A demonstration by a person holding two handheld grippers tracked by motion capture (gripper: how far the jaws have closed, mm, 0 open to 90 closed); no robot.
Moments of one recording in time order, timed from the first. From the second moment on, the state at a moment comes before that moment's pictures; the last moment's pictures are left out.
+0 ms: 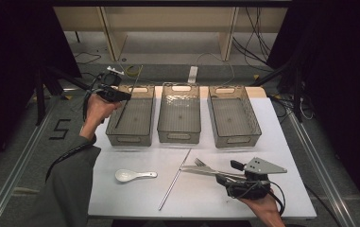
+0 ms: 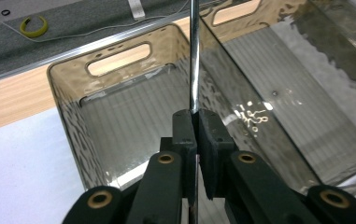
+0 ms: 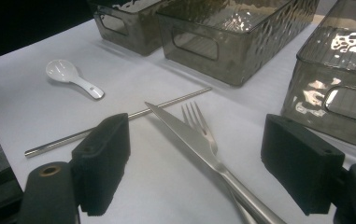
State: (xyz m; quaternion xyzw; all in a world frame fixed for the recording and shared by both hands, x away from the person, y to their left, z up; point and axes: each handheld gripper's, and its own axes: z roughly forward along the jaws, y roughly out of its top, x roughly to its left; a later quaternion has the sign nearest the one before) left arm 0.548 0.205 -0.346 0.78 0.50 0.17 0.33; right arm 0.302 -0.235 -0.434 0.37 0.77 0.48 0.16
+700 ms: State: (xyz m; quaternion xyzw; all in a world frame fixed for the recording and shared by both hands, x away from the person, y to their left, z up) left arm 0.549 0.213 -0.375 0.78 0.50 0.19 0.33; right arm 0.302 -0.234 -0.434 0.37 0.78 0.48 0.16
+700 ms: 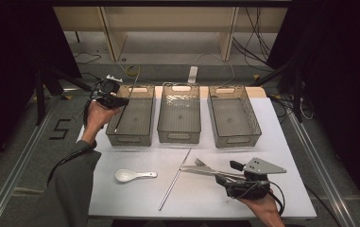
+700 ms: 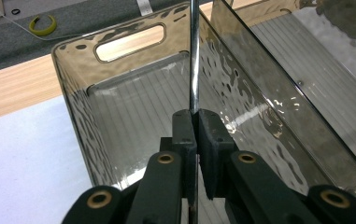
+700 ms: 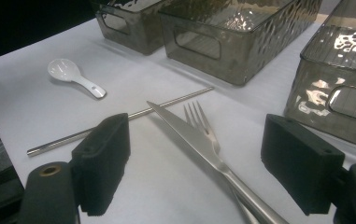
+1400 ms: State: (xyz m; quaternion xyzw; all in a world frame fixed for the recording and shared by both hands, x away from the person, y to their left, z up) left arm 0.550 0.212 -0.385 0.77 0.53 0.17 0.31; right arm 0.303 -0.234 -0.435 0.37 0.78 0.48 0.16
